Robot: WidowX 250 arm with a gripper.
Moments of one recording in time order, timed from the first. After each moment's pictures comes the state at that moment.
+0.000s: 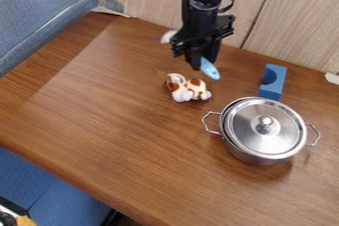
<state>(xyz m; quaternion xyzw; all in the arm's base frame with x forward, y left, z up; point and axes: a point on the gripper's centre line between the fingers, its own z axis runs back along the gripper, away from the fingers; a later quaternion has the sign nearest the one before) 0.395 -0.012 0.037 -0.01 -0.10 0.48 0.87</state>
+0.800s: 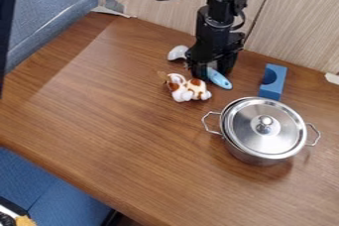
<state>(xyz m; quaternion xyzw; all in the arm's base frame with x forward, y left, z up) 0.412 -0.026 0.009 0.00 -0.08 0.47 0.88</state>
